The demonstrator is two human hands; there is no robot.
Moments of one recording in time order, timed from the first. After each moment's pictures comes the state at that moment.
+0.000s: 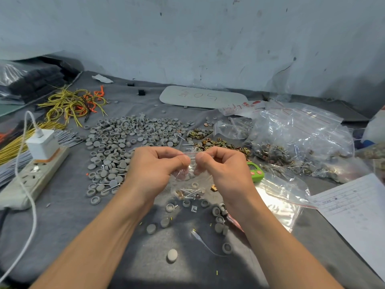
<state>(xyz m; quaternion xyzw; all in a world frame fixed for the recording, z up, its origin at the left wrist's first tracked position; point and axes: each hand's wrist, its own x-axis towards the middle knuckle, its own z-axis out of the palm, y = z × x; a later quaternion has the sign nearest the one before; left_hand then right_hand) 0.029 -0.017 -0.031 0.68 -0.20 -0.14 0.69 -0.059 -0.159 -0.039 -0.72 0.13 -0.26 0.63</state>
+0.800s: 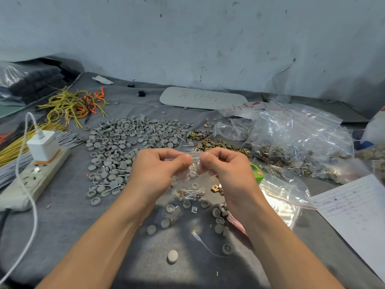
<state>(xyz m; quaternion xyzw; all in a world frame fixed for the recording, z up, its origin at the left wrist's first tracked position) 0.025 -0.020 -0.031 0.69 -0.19 -0.14 0.68 -0.063 -0.159 -0.035 -0.67 0.15 -0.25 0.68</state>
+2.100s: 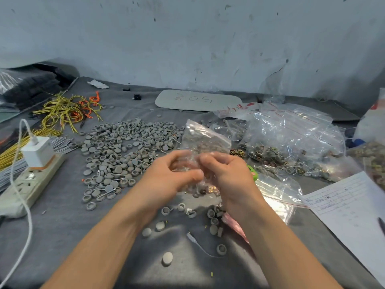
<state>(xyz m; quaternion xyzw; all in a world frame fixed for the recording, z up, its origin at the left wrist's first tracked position) 0.015 -0.030 -0.034 0.69 -0.25 -0.27 0.63 -0.065 -0.169 -0.040 -0.61 0.18 -0.22 0.73</state>
